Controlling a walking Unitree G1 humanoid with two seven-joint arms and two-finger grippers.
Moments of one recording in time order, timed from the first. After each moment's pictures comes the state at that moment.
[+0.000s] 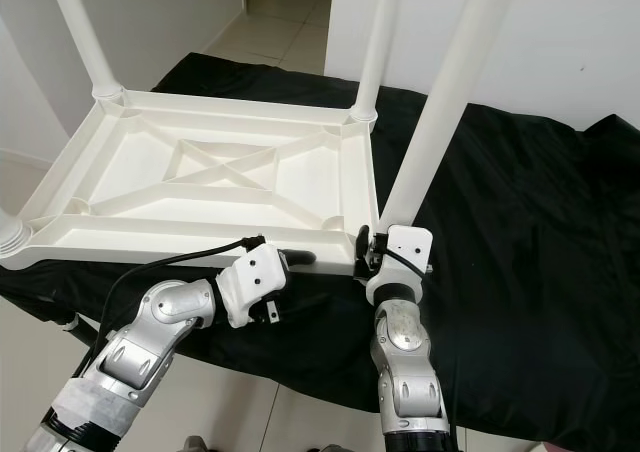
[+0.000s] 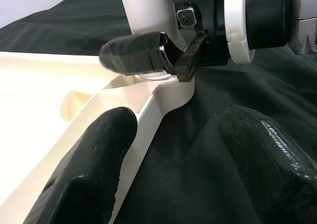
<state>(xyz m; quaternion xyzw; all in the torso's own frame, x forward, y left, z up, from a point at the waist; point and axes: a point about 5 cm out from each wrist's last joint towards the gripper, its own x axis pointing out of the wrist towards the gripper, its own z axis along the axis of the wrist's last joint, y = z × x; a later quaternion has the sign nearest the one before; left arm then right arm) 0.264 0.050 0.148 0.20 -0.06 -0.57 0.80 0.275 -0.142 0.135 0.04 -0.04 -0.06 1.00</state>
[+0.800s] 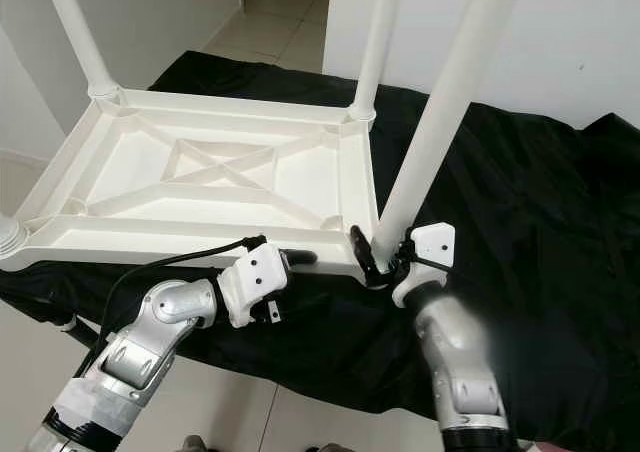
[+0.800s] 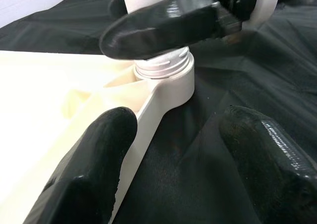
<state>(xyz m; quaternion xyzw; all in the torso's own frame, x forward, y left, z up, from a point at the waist) 0.264 0.050 0.148 0.20 -0.06 -0.57 0.80 0.274 -0.179 0.147 -0.02 -0.08 0.22 0.97</state>
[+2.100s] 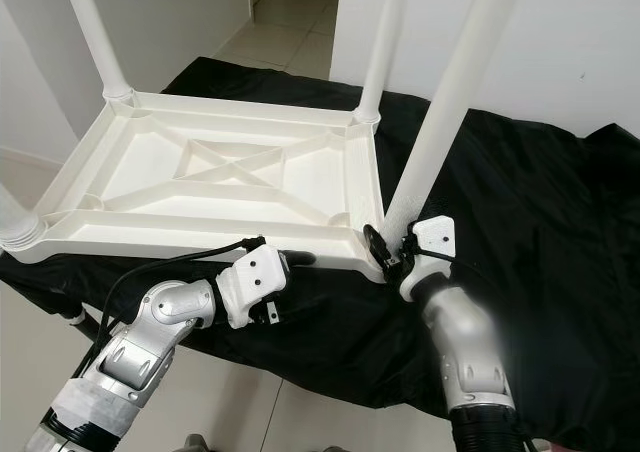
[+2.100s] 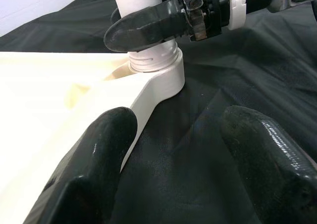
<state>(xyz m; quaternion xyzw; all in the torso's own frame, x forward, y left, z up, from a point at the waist) 0.264 0.051 0.147 0.20 -0.06 -0.57 0.80 0.290 -0.188 0.139 -0.02 -0.05 0.13 0.99</state>
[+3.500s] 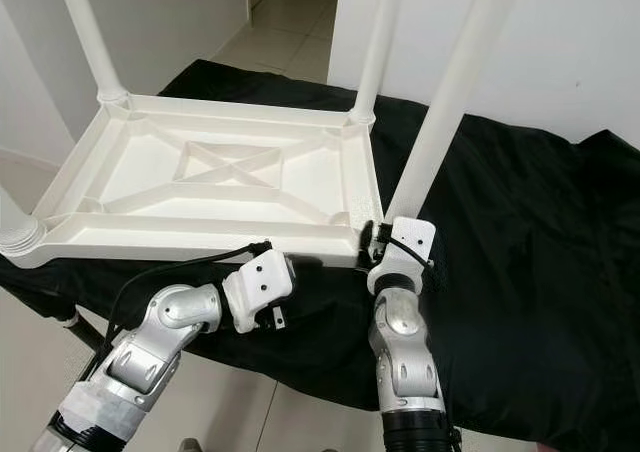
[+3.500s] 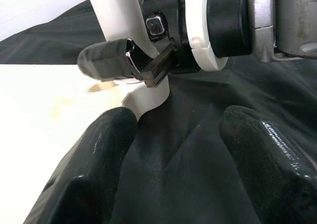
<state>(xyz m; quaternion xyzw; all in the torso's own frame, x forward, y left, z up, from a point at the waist) 0.261 0.042 0.142 0.19 -0.06 -0.58 0.79 0.288 -0.144 0.132 0.06 -0.03 -0.06 1.00</state>
